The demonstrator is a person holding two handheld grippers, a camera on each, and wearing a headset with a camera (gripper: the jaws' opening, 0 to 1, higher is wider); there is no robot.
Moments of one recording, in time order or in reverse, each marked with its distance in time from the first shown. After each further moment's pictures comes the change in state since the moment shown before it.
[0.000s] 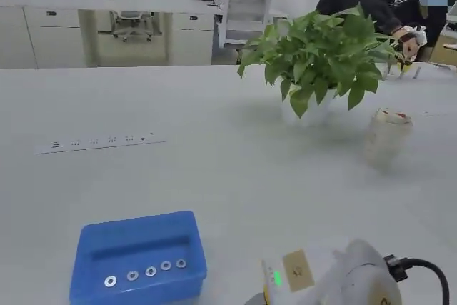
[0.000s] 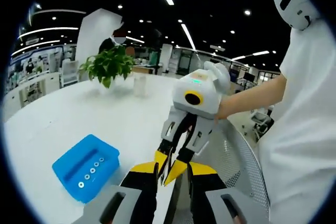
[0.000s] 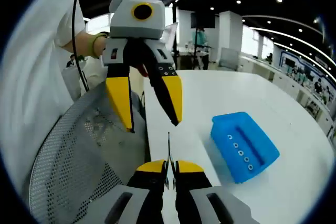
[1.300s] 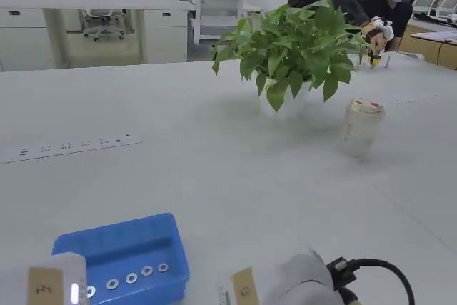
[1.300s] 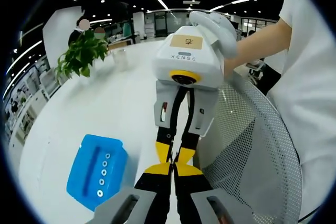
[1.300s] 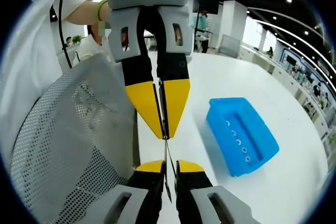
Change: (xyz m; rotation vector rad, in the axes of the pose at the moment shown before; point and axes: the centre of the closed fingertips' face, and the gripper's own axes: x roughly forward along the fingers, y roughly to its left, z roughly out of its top) left arm 0.018 0.038 -0.052 0.252 0.358 -0.020; right arm 0.025 -0.025 -0.028 -0.041 0.159 -0.046
